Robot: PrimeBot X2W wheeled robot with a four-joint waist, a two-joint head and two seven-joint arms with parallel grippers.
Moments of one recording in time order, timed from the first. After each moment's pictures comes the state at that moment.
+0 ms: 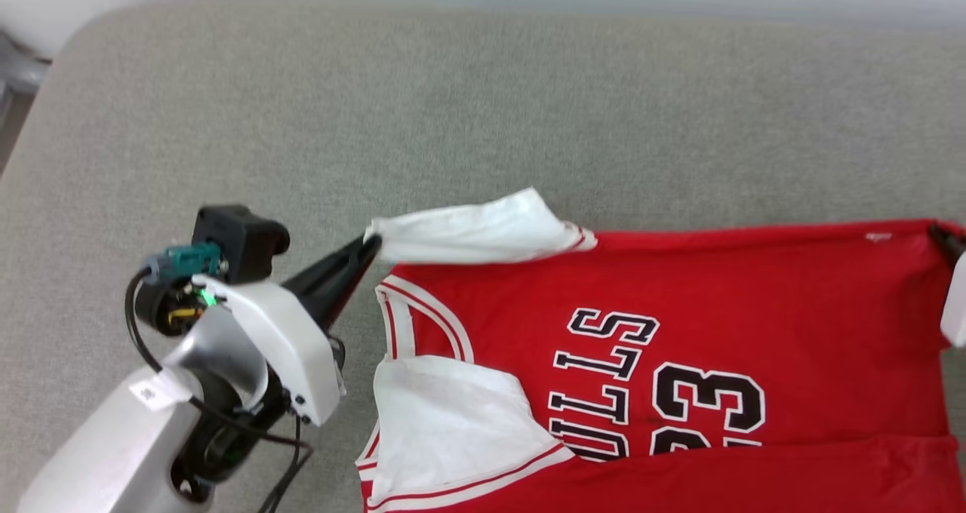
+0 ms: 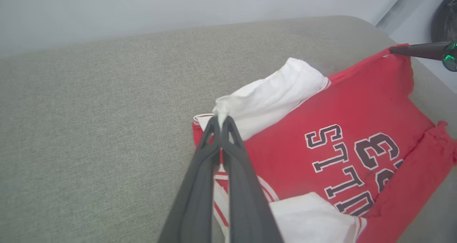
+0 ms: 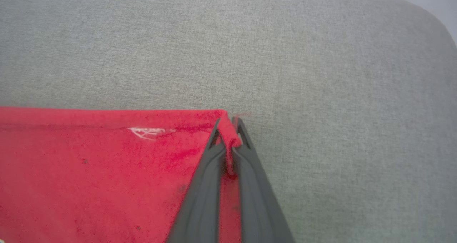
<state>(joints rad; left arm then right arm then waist) -0.42 0.60 -0.53 -0.13 -0.79 0.01 0.27 -0.46 -0.51 -0.01 0.35 0.44 0.13 0.53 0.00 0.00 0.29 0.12</state>
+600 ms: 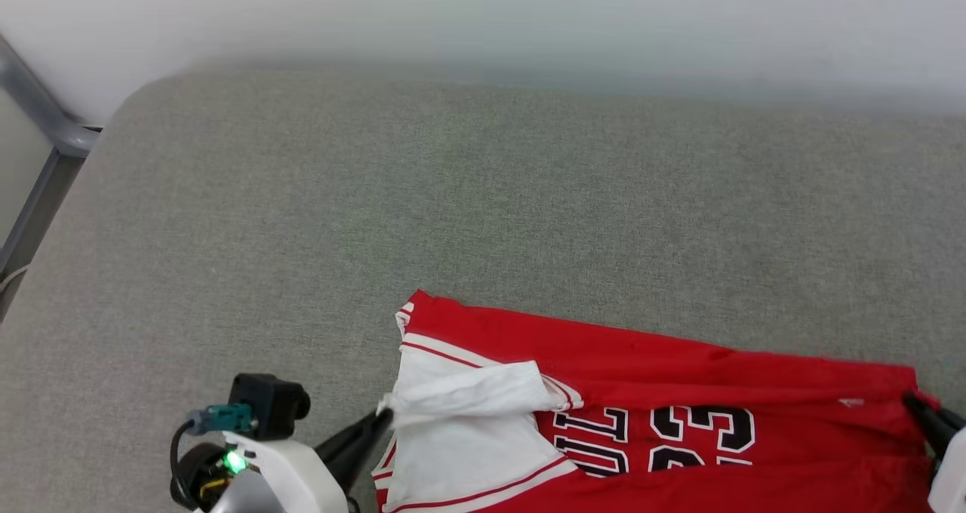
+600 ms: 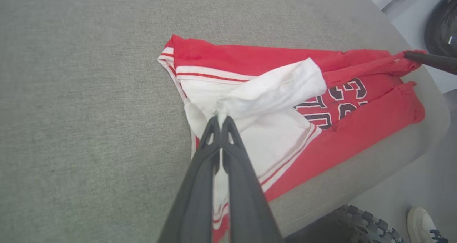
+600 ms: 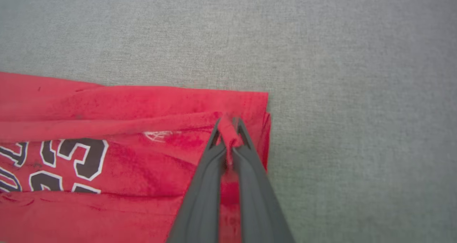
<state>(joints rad) -0.09 0.62 -0.58 -0.18 -0.85 0.08 0.23 -0.01 -0.46 -0.10 0.15 0.58 0.13 0.42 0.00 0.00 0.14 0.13</state>
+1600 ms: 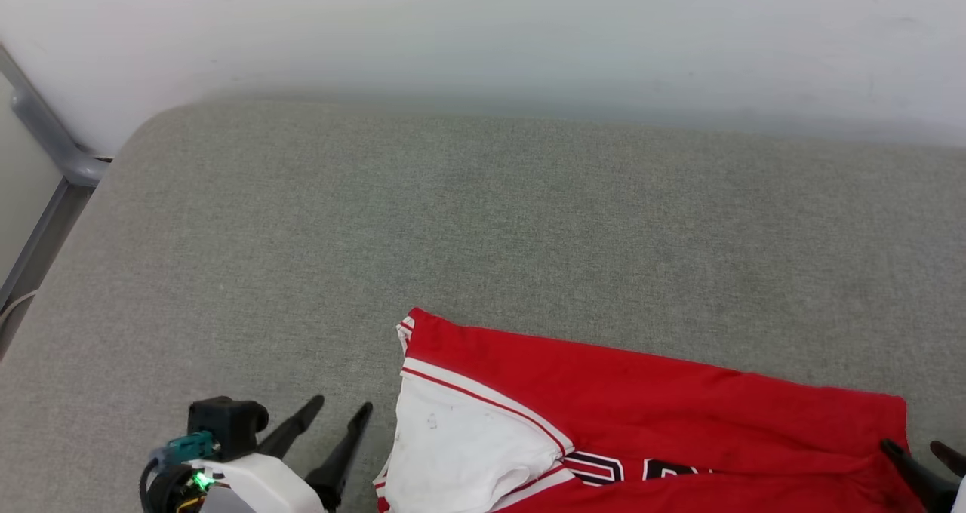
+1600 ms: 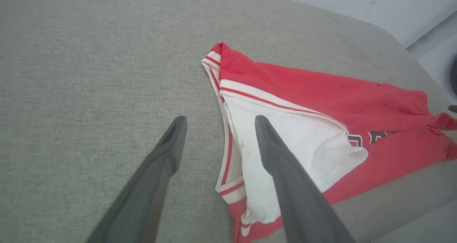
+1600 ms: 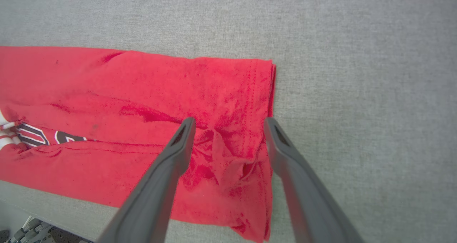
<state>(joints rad) -0.04 0.57 -0.55 -0.01 -0.84 0.08 0.02 0.12 -0.49 -0.10 0.08 0.68 0.13 0.51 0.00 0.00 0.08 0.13</state>
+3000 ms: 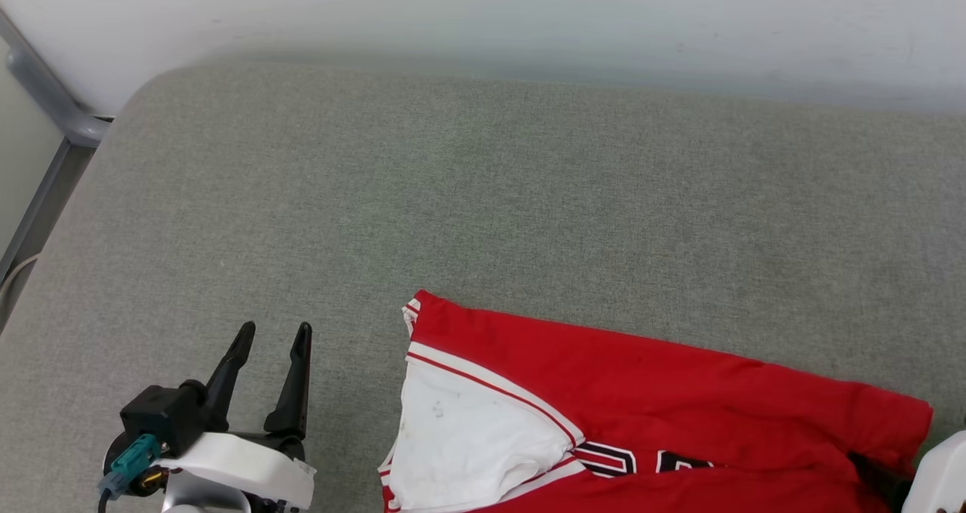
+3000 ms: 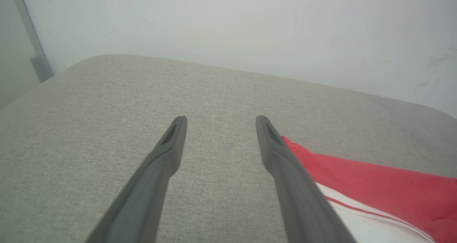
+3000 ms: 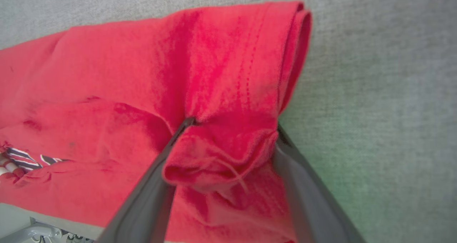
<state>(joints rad) -0.05 0.34 -0.24 0.11 -0.54 0.01 -0.26 0.02 -0.26 -0.24 0.21 0.57 0.13 0.78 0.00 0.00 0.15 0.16</state>
